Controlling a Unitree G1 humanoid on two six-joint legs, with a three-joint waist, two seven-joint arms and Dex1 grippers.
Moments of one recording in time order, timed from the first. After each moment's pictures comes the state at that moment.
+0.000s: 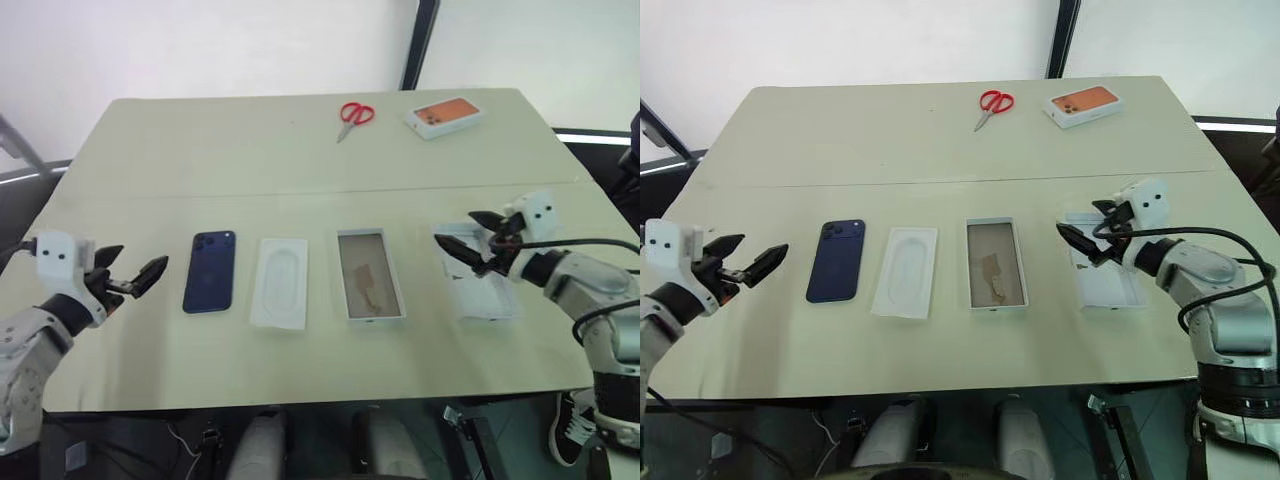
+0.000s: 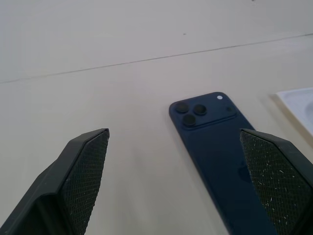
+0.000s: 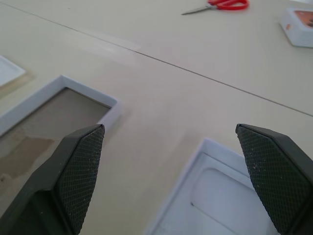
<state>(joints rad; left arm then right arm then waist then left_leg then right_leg) 0.04 0.63 0.52 -0.38 -0.57 0.70 -0.51 -0.29 -0.70 -0.21 -0.18 0.45 0.61 0.68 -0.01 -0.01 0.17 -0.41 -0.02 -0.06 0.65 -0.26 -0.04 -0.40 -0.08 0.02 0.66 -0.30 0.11</state>
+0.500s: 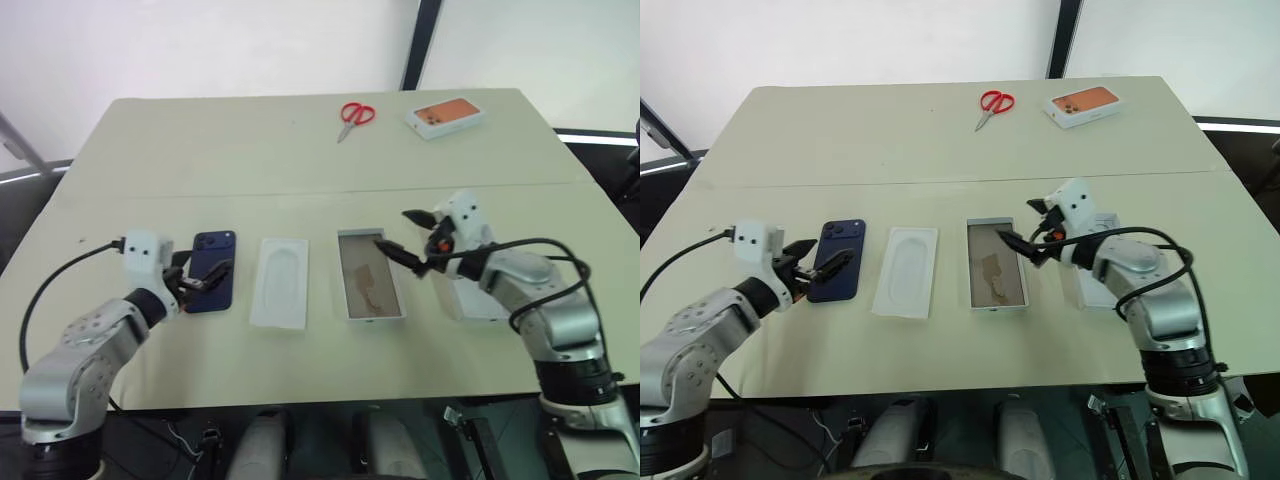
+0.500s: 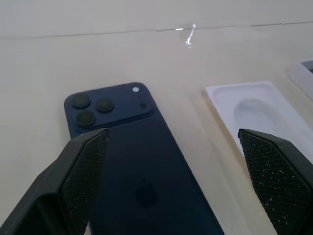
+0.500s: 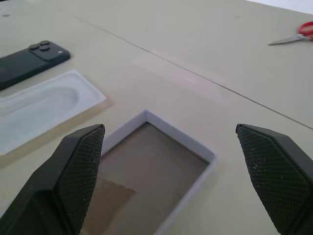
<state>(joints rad) -0.11 0.46 0.30 -0.49 -0.61 0.97 -0.26 -0.37 -0.53 0.02 -0.24 0.40 0.59 0.67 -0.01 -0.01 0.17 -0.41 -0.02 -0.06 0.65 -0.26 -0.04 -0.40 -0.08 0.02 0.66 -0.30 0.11</state>
